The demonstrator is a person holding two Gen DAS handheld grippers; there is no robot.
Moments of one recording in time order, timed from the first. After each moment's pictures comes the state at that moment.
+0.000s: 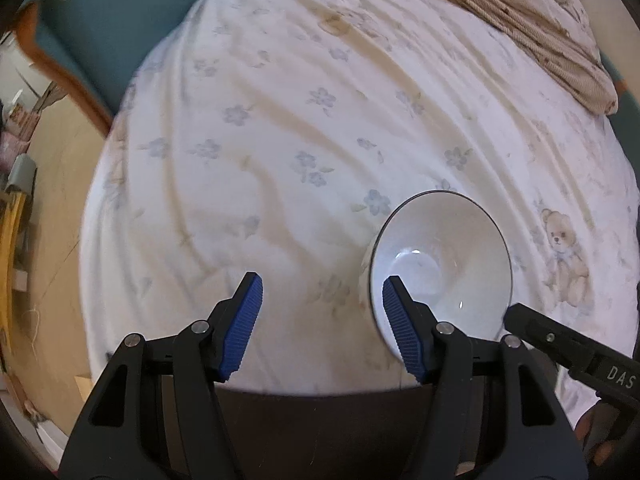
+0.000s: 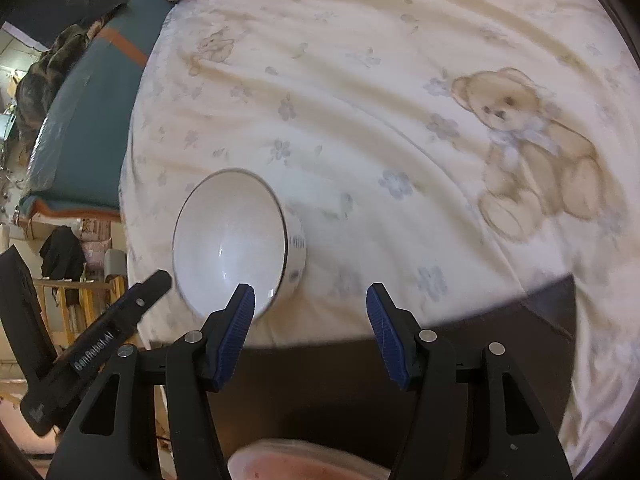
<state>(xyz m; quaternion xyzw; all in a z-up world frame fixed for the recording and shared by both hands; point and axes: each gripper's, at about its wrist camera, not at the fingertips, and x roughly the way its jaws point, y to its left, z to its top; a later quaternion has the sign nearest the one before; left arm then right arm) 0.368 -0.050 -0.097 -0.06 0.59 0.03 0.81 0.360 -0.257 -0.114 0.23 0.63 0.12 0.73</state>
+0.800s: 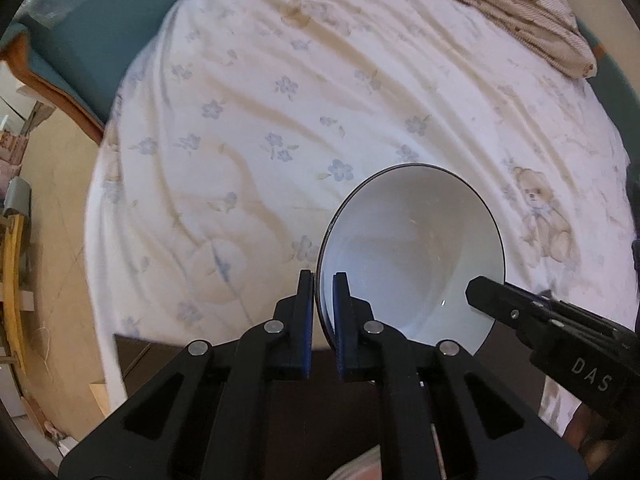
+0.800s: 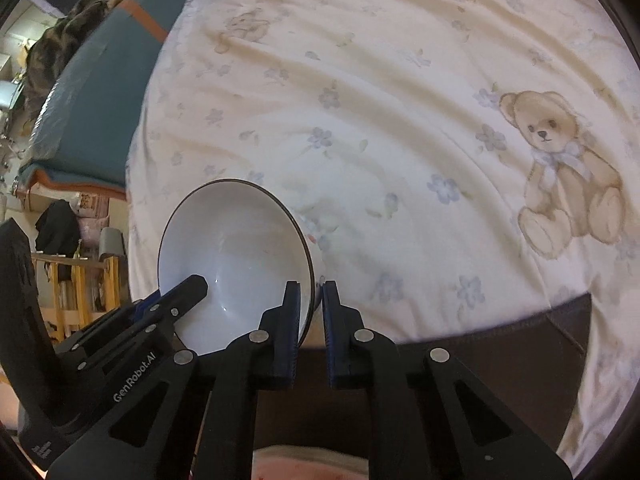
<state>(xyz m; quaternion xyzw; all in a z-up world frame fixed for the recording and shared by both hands) 0.337 -0.069 -0.063 -0.03 0.60 -0.01 0.80 0.356 -0.224 -0.103 0.19 0.63 0.15 0.74</state>
